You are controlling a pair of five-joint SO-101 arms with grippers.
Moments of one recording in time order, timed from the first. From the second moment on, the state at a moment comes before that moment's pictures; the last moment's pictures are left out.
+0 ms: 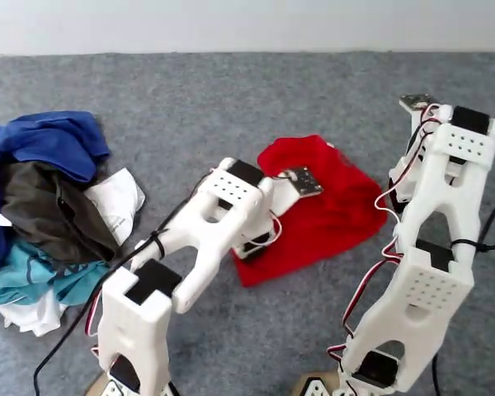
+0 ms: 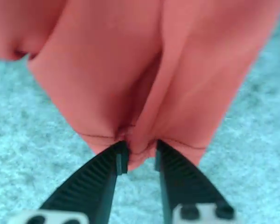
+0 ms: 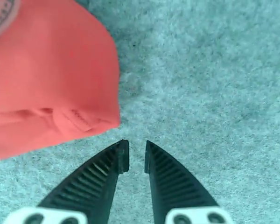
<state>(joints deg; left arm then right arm) 29.4 24.7 -0.6 85.1 -22.2 17.9 33.6 -33.7 99.3 27.6</state>
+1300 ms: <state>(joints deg) -9.6 -42.8 10.2 99.8 -27.9 -16.4 40.3 -44.9 88.9 16.1</state>
